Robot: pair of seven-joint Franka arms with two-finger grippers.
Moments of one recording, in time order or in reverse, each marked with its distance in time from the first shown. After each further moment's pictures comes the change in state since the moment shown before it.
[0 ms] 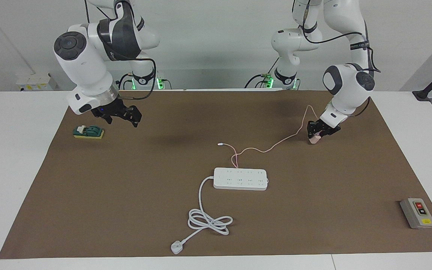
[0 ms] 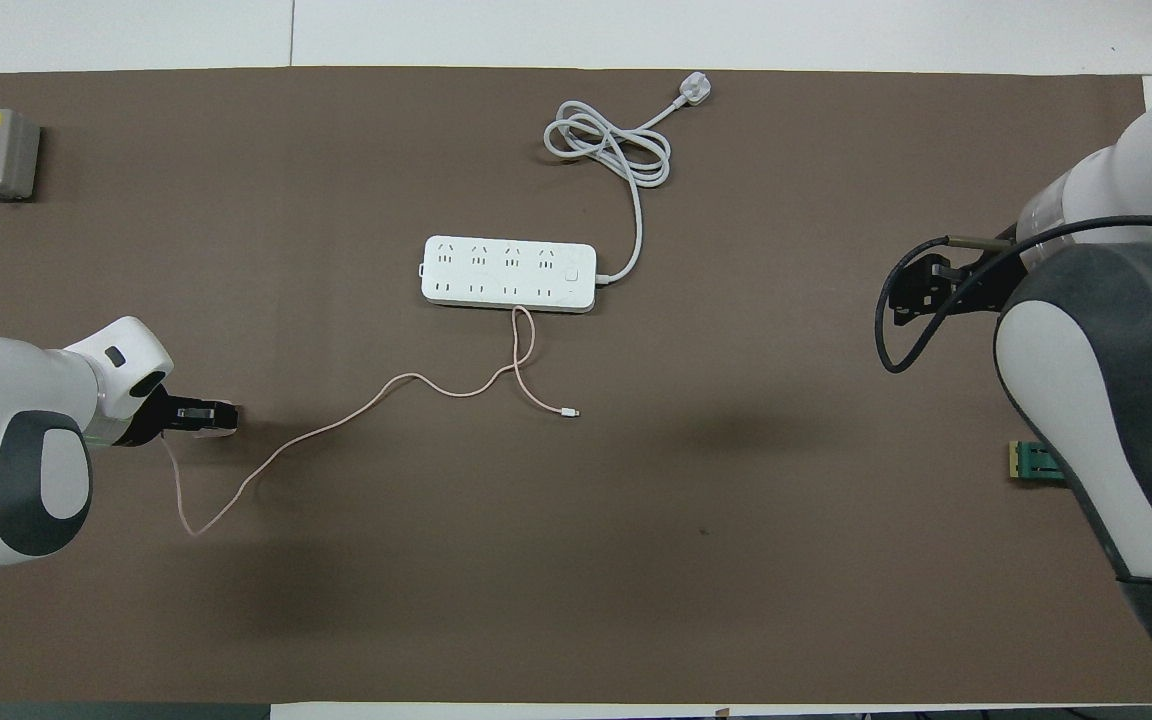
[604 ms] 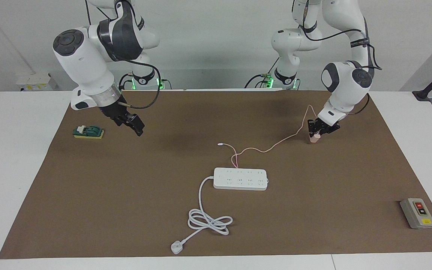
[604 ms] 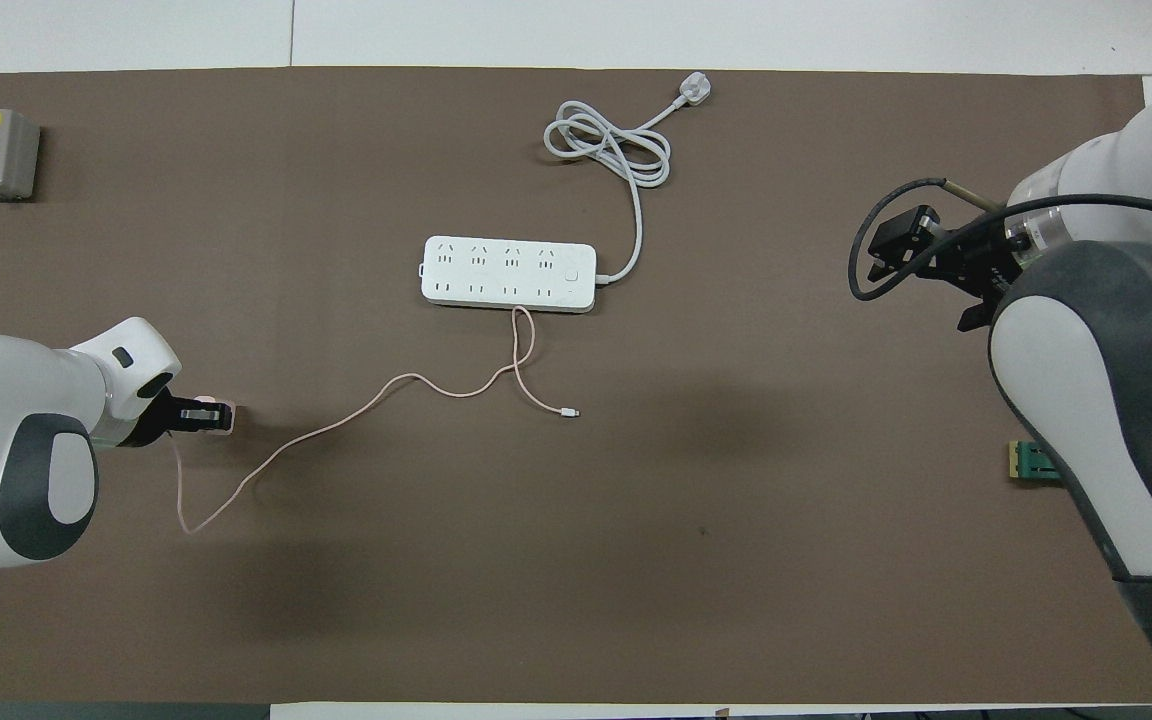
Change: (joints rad) left arm -0.002 -0.003 -0.010 -0.001 0.031 -0.007 -0.035; right arm 0.021 0.000 -0.016 -0.015 0.072 0.102 0.326
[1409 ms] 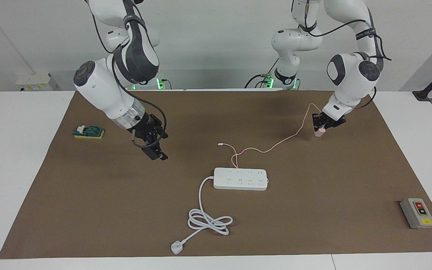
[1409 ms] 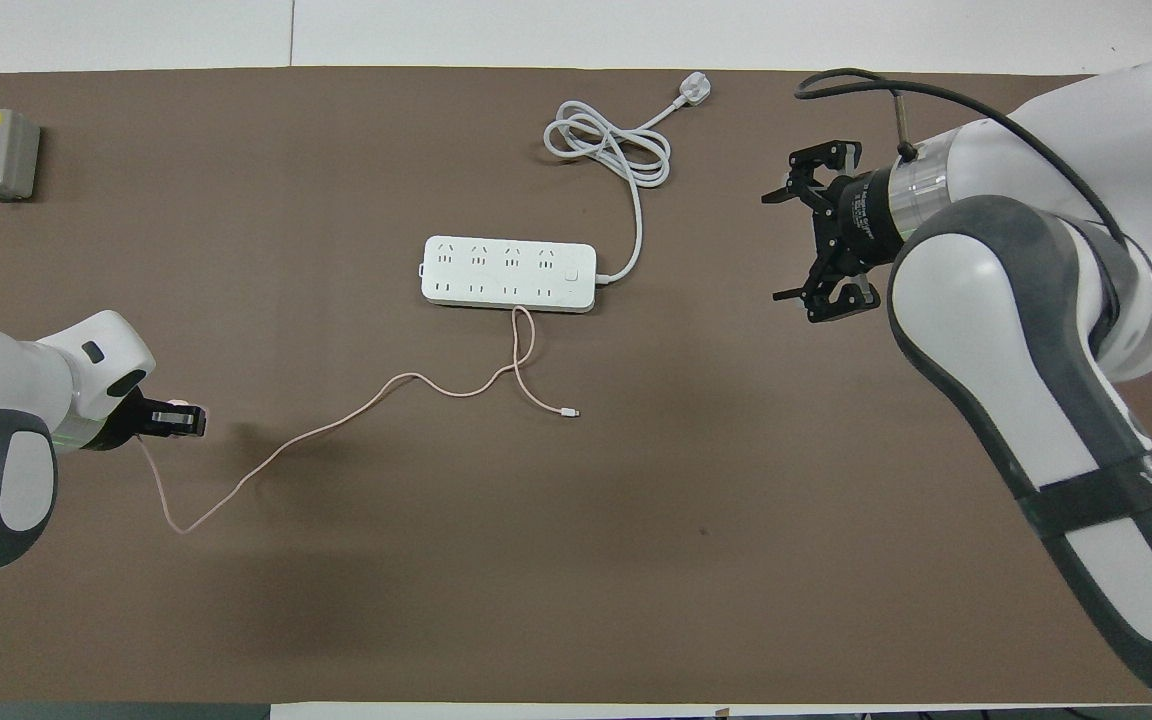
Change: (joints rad) left arm -0.003 -0.076 -0.005 0.051 0.082 -0.156 -0.034; right arm 0.058 0.102 -0.003 -0.001 0.369 0.231 0.809
